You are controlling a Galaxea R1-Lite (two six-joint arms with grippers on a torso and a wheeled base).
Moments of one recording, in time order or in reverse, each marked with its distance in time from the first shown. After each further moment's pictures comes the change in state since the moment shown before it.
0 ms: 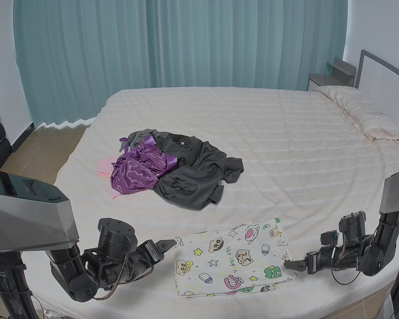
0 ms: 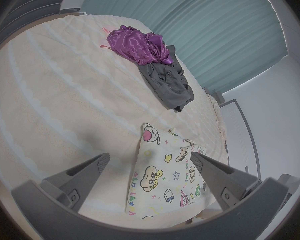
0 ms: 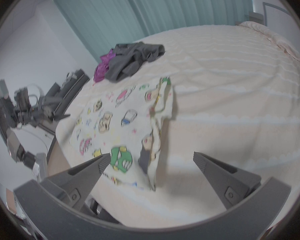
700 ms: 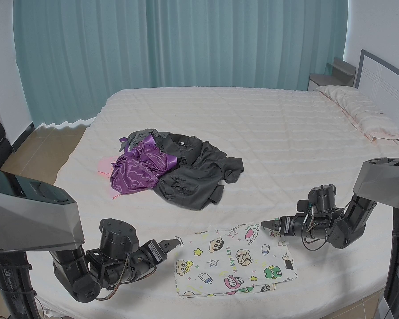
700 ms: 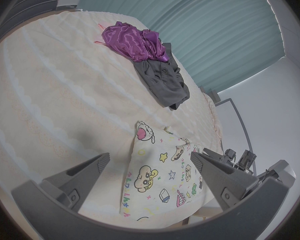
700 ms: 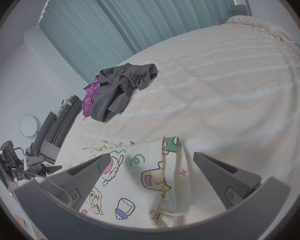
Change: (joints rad) left arm 0.000 0.034 -0.004 -0.061 -0.040 -0.001; right arm 0.064 0.158 -0.526 0.199 -0.077 0.267
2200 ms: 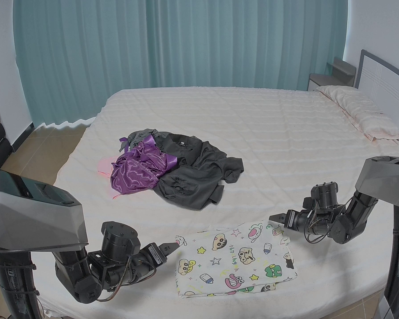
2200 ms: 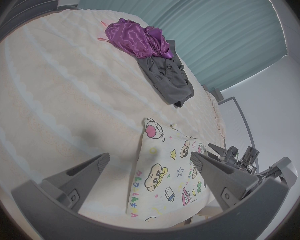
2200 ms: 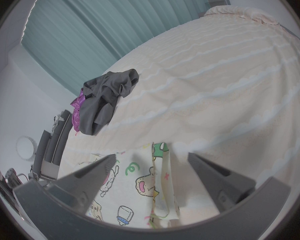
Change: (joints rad) left arm 0.000 0.028 0.004 -0.003 0.007 0.004; right arm -0.039 0.009 -0.044 0.055 -0.044 0.137
